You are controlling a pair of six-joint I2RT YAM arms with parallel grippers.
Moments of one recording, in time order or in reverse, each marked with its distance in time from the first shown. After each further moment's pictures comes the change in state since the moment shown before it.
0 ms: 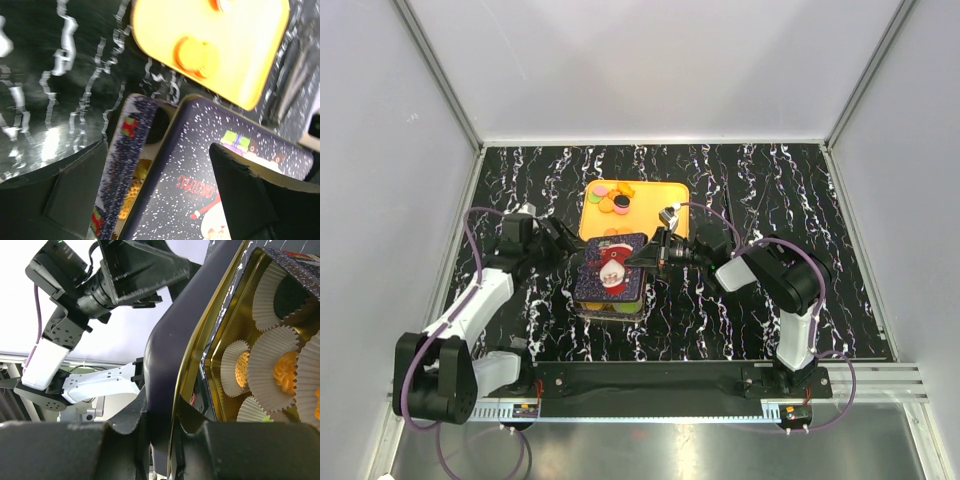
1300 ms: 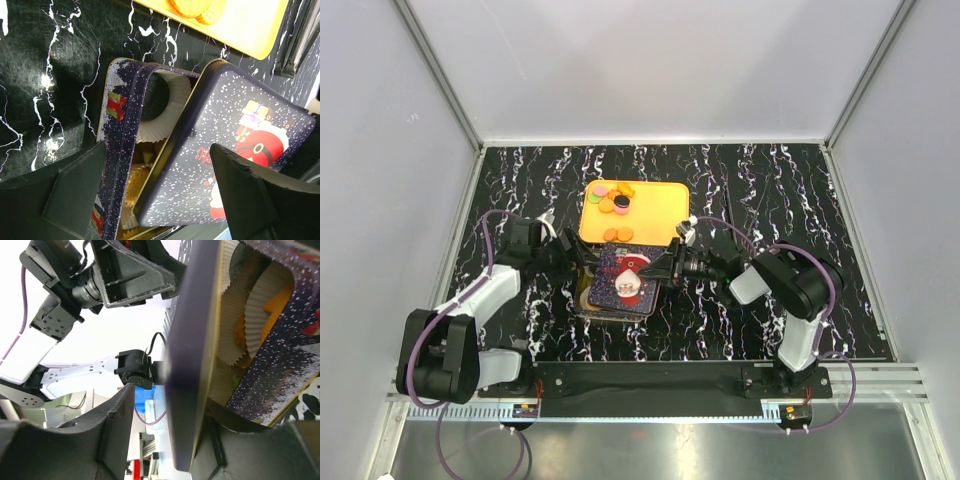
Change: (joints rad) left arm -0.024 0.114 -0.047 0.061 0.198 0.099; right arm -0.034 -0.060 -0.183 0.021 0.035 -0.055
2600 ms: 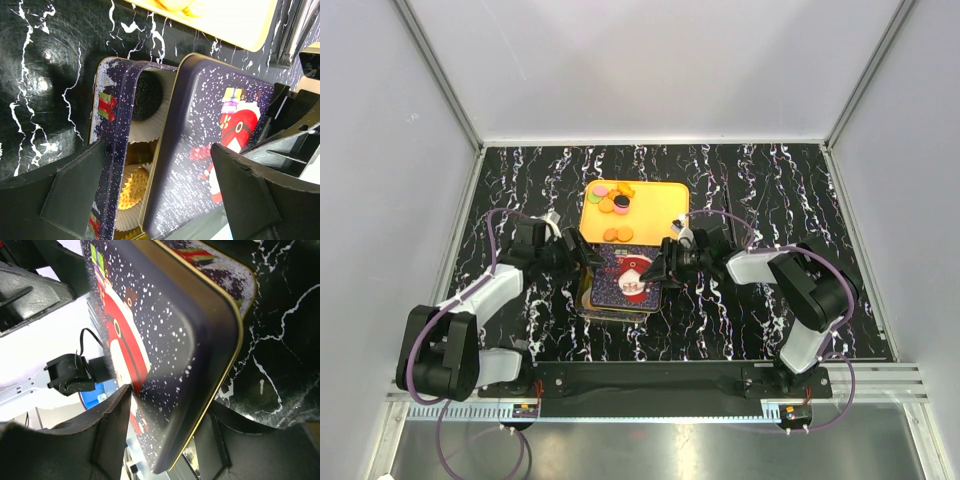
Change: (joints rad) left arm -0.033 0.018 -0.002 0.039 0.020 -0.001; right arm -0.019 -0.113 0.222 -0.907 0.053 -0.414
